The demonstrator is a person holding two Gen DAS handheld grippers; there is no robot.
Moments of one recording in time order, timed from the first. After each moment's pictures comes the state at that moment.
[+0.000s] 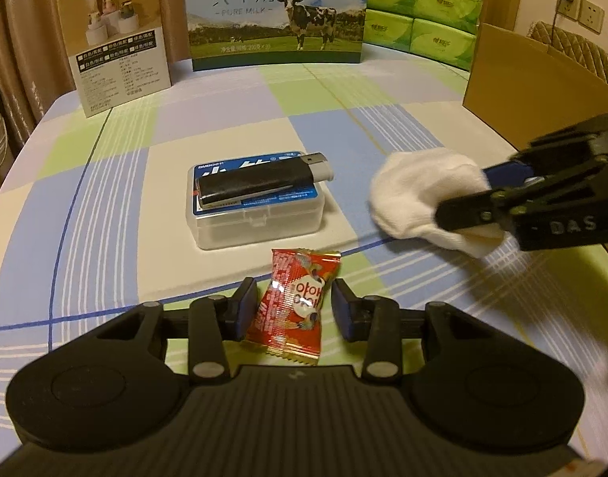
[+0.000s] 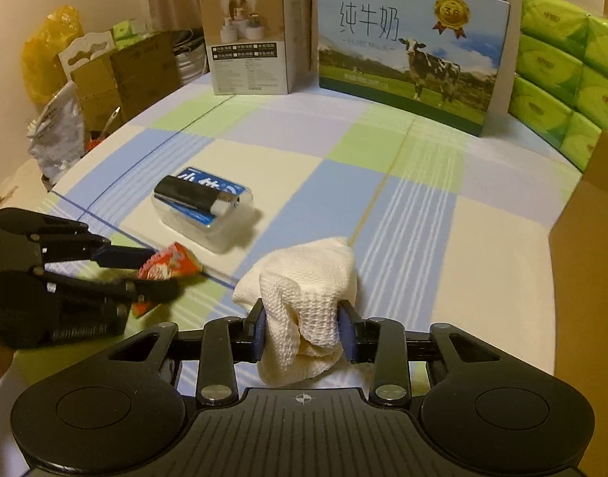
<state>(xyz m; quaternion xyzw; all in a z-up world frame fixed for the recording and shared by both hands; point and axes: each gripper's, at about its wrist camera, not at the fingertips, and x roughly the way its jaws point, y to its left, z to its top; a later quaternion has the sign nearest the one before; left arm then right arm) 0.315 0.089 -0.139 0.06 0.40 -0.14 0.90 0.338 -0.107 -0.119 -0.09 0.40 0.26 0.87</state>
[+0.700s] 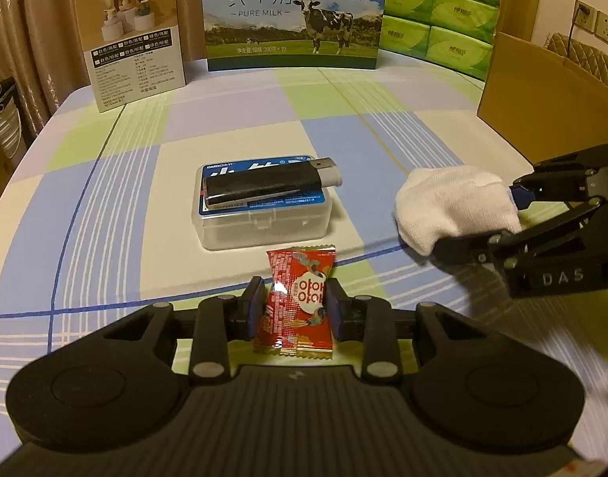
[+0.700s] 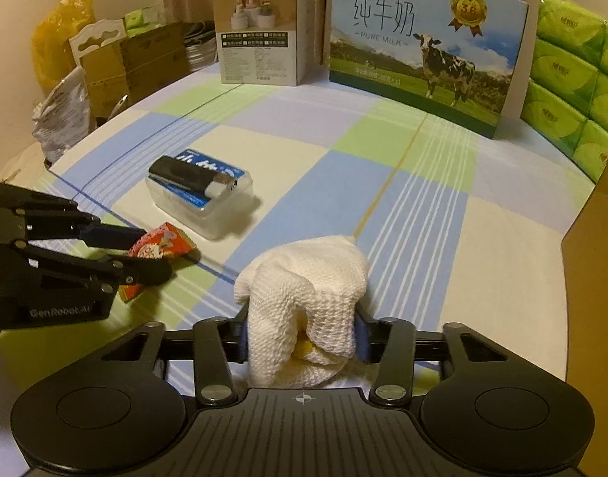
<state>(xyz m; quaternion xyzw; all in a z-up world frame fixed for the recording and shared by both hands) 0.314 0.085 -0.140 0.05 0.39 -0.12 0.91 0.343 -0.104 -0.137 -0.11 0.39 0.28 0.87</state>
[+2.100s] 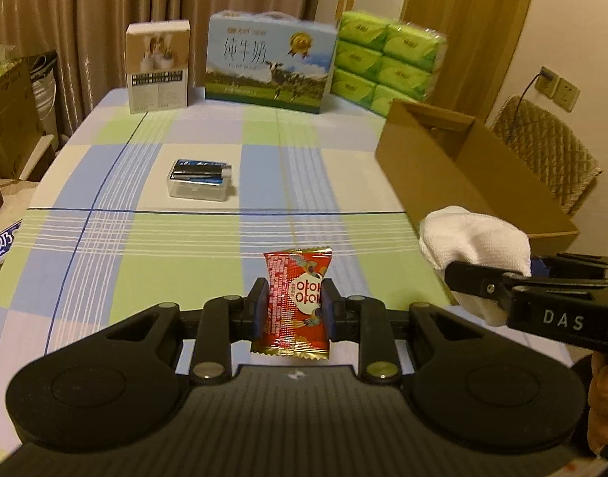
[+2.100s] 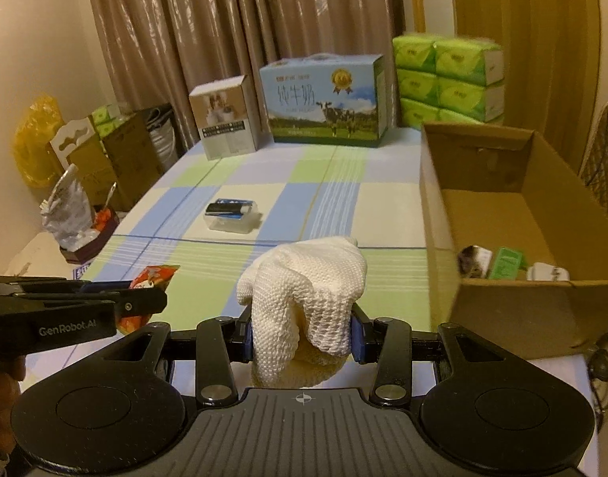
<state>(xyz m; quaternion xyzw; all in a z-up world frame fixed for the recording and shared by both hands) 0.109 0.013 -0.004 -0.05 0.37 -0.09 0.92 0.114 -0.207 0.007 0.01 0.35 0.19 0.92</state>
